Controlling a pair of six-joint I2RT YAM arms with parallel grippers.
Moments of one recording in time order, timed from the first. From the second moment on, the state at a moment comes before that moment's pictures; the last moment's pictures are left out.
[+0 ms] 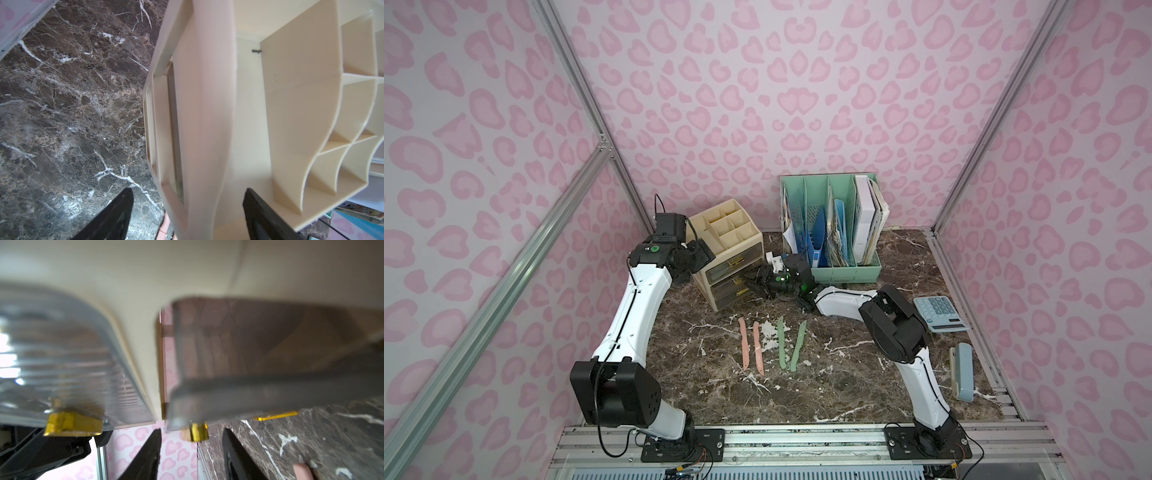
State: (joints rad) left arm -0.03 1.51 1.53 -0.91 0.04 -0.70; right arm 0.77 2.25 1.50 0.56 -0.54 1.37
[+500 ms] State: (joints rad) left arm -0.03 1.53 1.53 -0.90 0.04 -0.70; right arm 0.76 2.28 1.52 0.63 -0.55 1.38
